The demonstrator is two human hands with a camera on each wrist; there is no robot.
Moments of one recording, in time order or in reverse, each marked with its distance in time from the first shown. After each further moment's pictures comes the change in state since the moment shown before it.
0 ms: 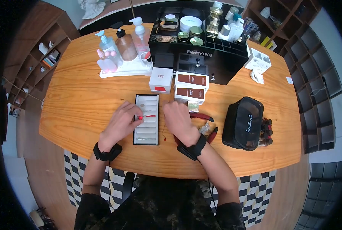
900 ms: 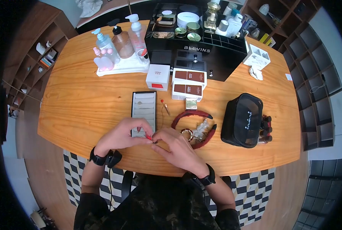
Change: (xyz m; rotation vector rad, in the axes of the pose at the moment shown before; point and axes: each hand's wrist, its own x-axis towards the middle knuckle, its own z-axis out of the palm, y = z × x) left_hand -0.002 0.039 -0.011 -0.692 -0.272 0.038; right_hand -0.085 -0.039 -0.040 0.724 0.001 -0.109
